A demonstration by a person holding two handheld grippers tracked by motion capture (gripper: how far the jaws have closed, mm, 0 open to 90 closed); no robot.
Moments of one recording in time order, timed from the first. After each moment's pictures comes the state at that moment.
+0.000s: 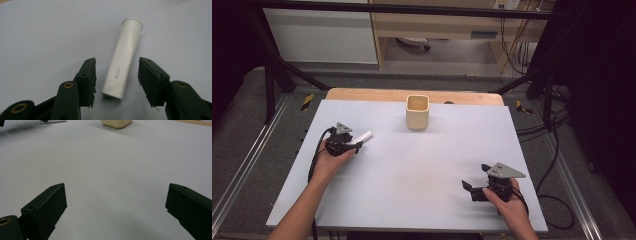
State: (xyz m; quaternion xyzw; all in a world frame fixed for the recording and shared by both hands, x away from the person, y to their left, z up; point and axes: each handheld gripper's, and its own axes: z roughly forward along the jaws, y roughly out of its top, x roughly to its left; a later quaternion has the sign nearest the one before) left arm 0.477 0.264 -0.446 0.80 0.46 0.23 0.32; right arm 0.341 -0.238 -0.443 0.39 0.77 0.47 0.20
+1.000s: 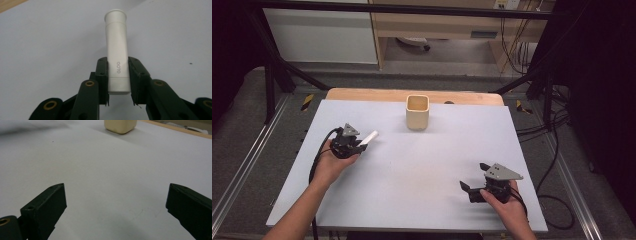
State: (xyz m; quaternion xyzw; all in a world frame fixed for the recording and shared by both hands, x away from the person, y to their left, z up) left arm 0.453 0.235 -0.413 0.84 0.39 0.20 0.32; right arm 0.336 -0.229 -0.438 0.36 0.78 0.47 0.23
